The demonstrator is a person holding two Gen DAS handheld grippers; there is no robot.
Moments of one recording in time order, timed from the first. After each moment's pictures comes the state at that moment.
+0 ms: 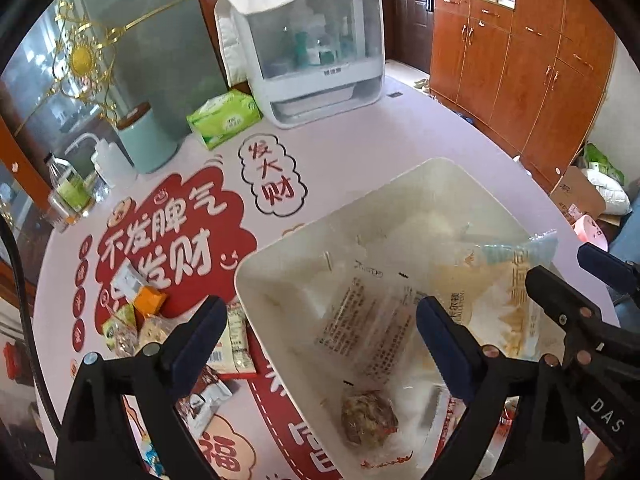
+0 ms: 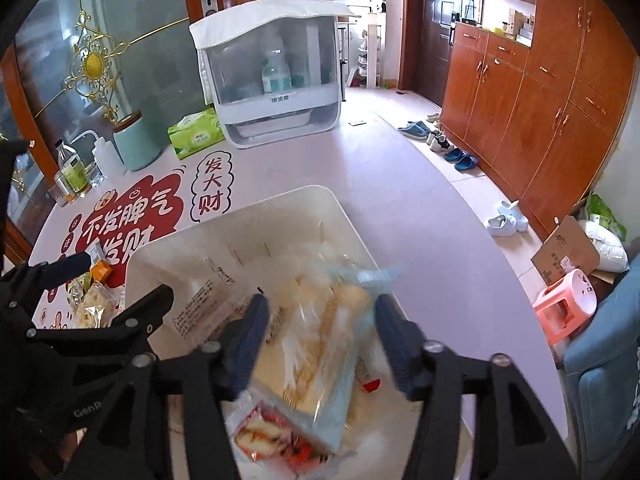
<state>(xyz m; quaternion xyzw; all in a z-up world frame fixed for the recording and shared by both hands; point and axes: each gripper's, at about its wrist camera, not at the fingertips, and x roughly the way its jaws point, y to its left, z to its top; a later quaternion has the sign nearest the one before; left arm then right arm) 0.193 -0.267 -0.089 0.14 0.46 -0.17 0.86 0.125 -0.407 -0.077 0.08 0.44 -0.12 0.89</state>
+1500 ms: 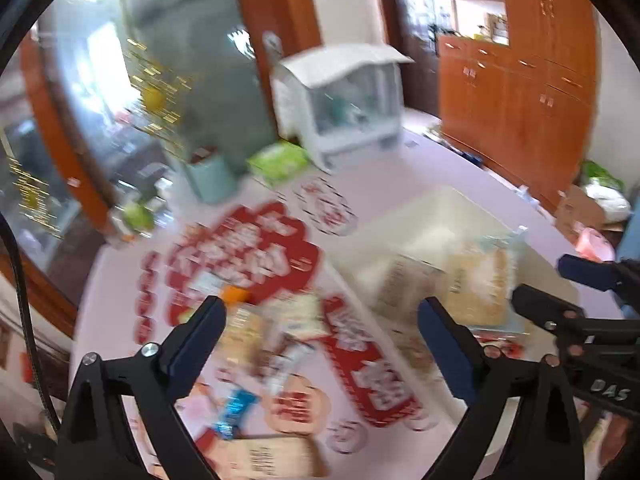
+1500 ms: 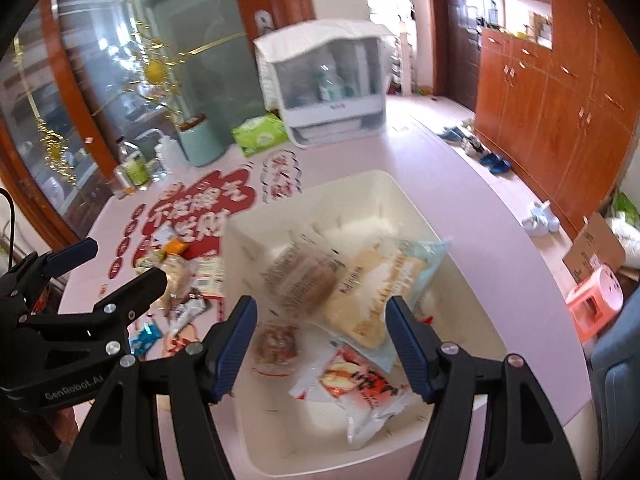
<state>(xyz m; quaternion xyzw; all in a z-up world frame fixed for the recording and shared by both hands) 0.090 -0.171 -0.002 0.16 0.35 -0.13 0.91 0.050 -0.346 -0.034 0.10 0.41 -0.05 0.90</state>
